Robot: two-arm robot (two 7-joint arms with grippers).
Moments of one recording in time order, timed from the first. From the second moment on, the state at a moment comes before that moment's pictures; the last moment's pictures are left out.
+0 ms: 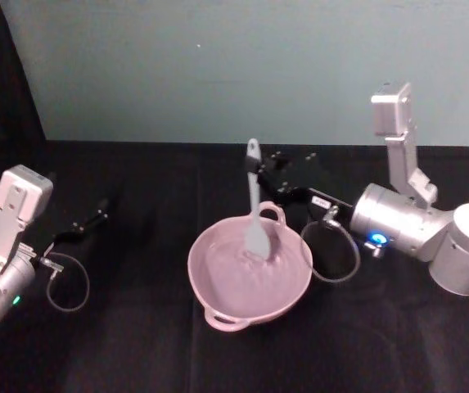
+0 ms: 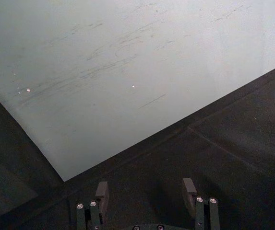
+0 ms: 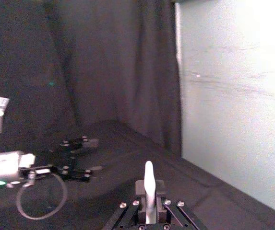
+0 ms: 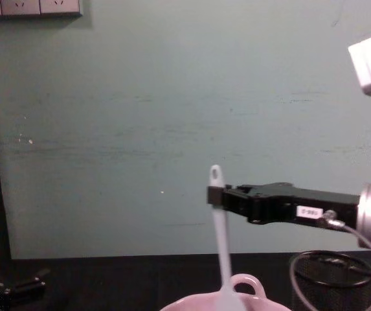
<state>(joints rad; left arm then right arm) -0.20 0.60 0.45 -1.41 -0.25 -0.12 0.03 0.50 0.41 -0.54 -1.30 0.58 0.00 0.61</state>
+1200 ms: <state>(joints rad) -0.20 0.60 0.45 -1.41 -0.25 -0.12 0.03 0.46 0.41 -0.61 -1.44 0.53 0.06 0.64</state>
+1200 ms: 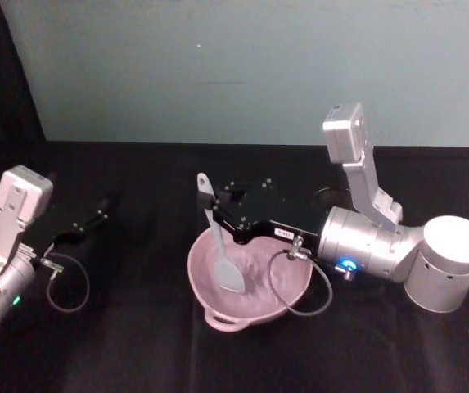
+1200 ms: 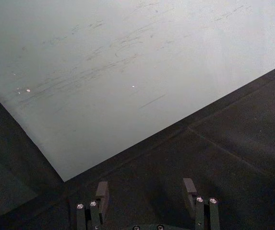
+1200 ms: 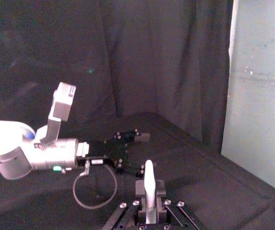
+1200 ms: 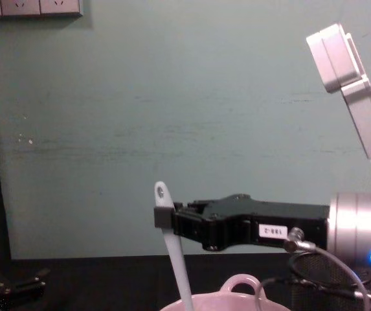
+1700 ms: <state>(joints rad) -0.20 0.60 0.45 -1.41 -0.25 -0.12 0.03 0.53 0.35 -0.58 -1.27 0.57 0.01 0.64</state>
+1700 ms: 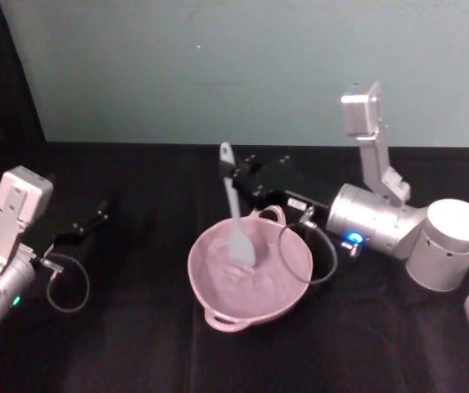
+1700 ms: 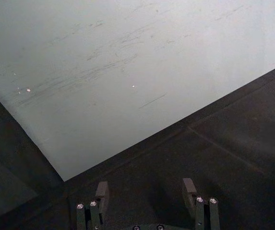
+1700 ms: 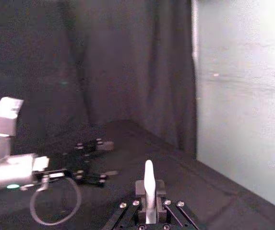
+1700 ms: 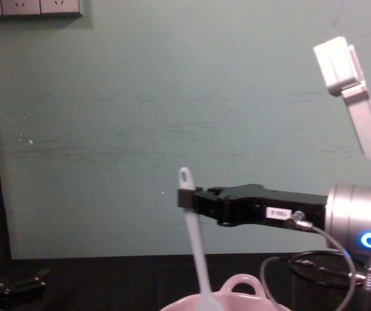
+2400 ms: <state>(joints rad) -0.20 0.60 0.45 -1.41 -0.25 -0.12 0.03 0.45 0.45 -0.55 -1.42 0.54 0.04 0.61</state>
